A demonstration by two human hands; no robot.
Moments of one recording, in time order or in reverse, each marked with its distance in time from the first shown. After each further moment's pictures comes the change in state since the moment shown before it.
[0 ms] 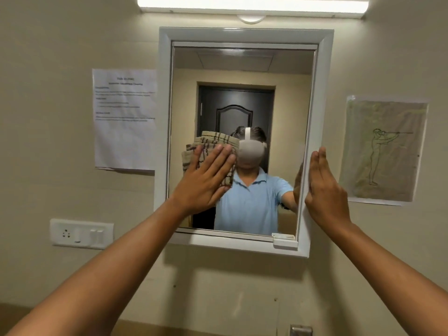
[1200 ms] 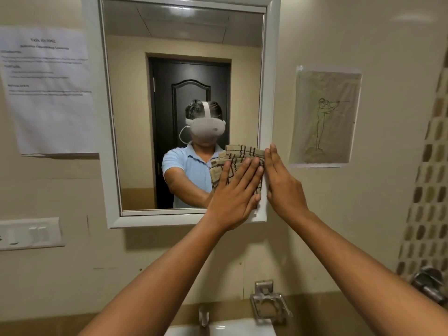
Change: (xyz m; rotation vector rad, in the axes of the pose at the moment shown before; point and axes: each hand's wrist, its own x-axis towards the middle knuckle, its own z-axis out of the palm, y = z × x) left_hand 0.024 0.181 0.011 -0.314 0.048 0.035; right_hand -0.054 0.004 -0.008 -0.027 -0.171 0.002
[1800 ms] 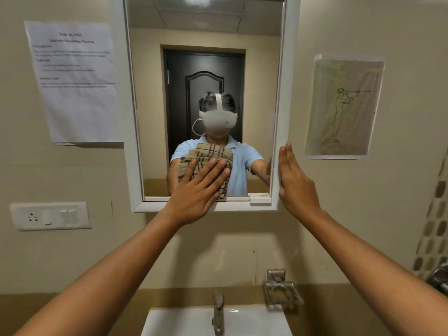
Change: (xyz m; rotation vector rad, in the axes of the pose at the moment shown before) left_hand -0.084 -0.096 -0.023 0.114 -0.082 0.065; right_hand -0.016 -0.004 0.015 -0.044 -0.050 0.060
